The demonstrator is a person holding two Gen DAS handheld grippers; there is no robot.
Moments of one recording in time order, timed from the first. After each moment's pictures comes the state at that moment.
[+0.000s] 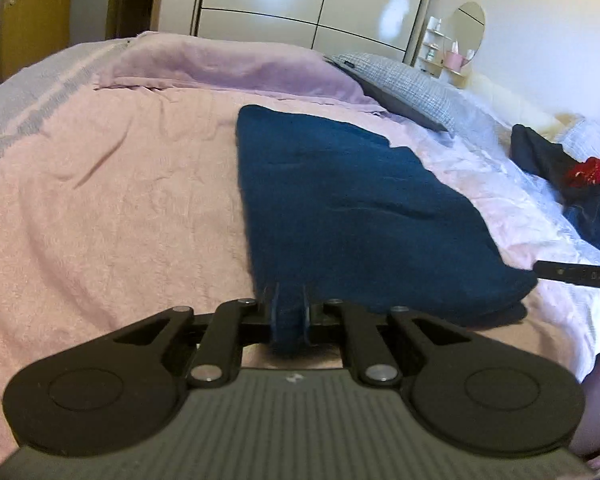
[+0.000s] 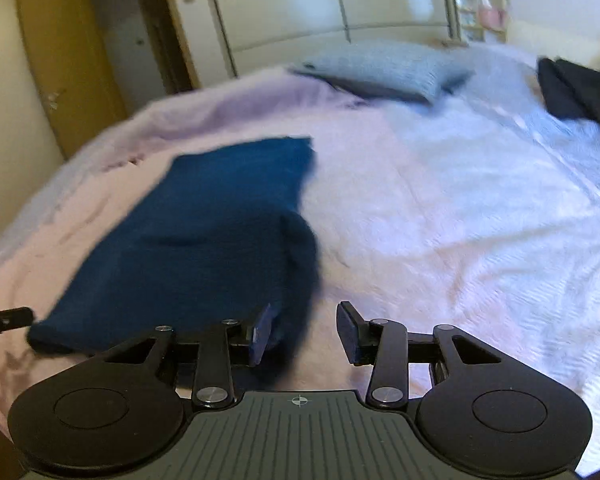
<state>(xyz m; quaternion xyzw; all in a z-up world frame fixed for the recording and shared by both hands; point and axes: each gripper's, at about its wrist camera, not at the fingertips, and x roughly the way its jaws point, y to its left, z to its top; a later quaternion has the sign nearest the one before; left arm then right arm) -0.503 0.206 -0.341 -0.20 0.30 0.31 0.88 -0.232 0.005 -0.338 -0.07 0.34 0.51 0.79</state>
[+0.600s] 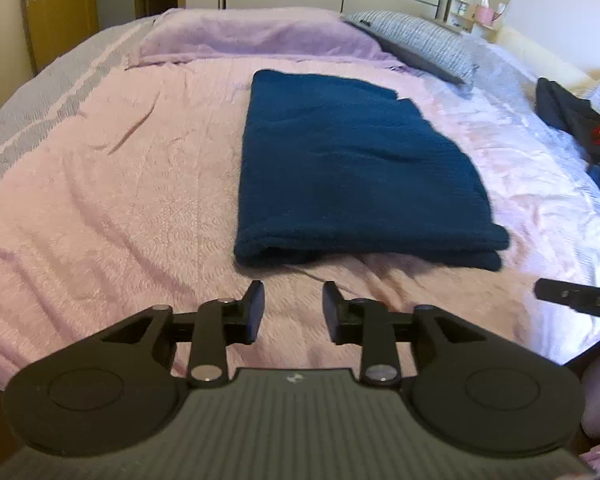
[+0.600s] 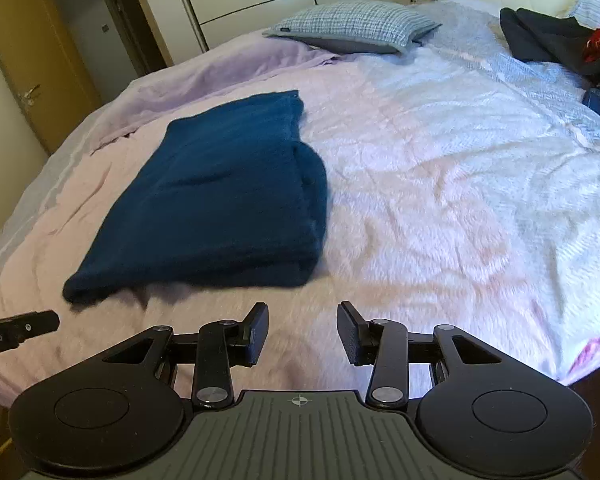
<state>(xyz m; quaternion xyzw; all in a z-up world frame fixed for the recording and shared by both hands) -0.512 0.119 -0.290 -0.19 0.35 0.36 0.84 -0.294 -0.040 -0.313 -0.07 0.41 0.46 0.78</state>
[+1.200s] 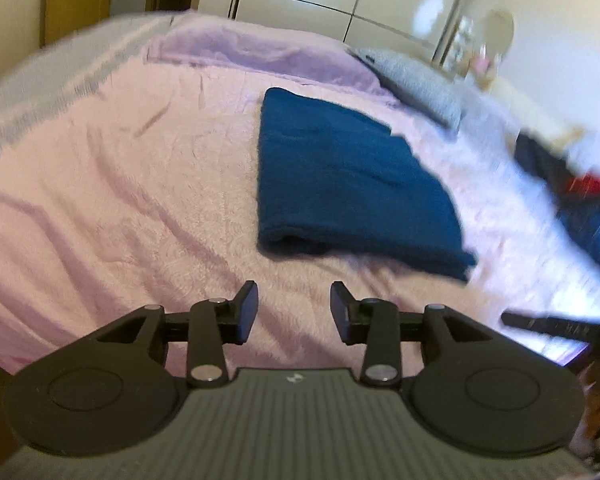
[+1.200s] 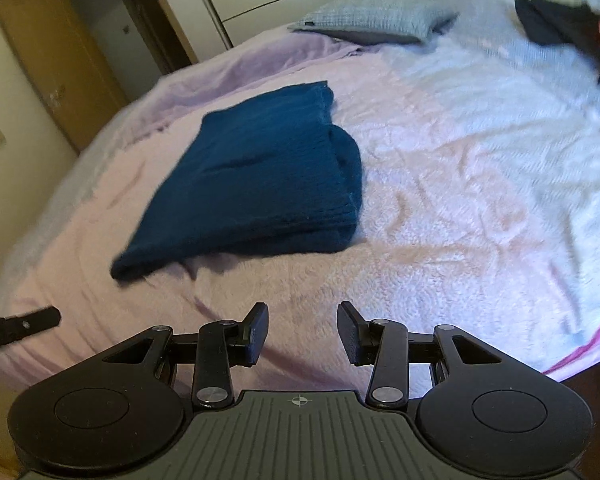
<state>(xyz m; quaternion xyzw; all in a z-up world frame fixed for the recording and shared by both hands) -0.588 0.150 -0.287 -0.32 0.26 0.33 0.85 -0.302 -0.054 -0.313 -0.02 0.44 0.50 0.75</state>
